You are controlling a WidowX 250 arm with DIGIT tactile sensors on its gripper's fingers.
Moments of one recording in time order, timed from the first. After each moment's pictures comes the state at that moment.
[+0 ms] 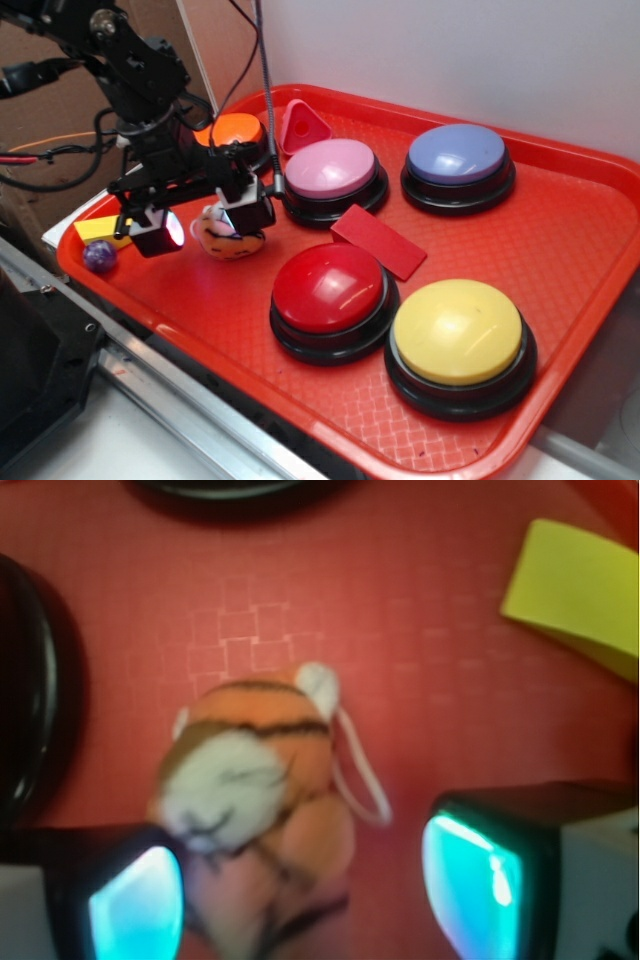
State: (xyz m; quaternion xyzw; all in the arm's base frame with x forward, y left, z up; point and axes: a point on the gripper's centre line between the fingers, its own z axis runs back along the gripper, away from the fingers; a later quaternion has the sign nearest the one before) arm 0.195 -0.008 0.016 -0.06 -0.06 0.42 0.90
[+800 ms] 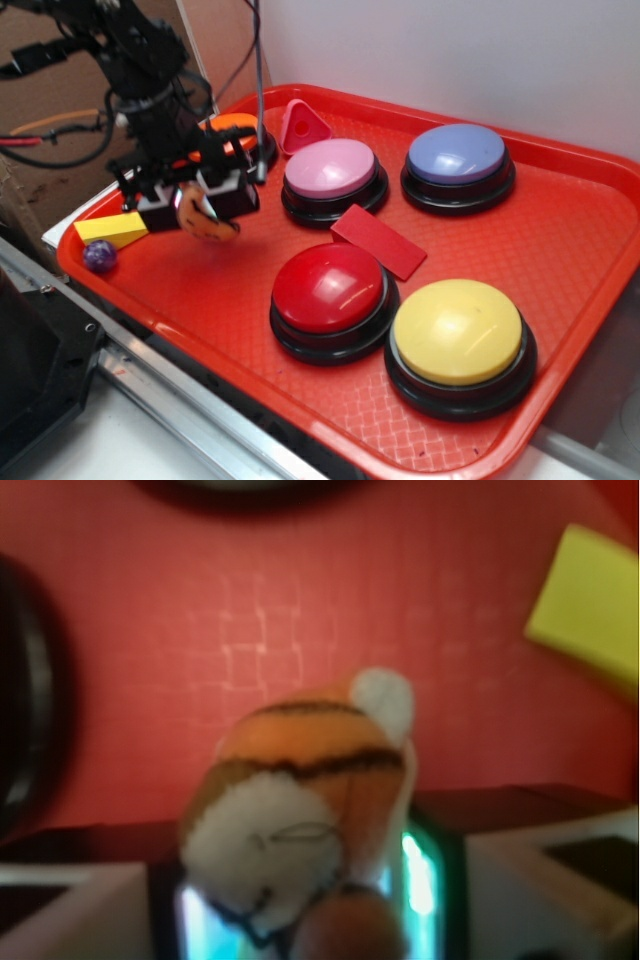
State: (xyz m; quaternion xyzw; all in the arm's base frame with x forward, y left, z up) arm 0.201 0.002 0.041 -0.07 -0.05 0.37 0.92
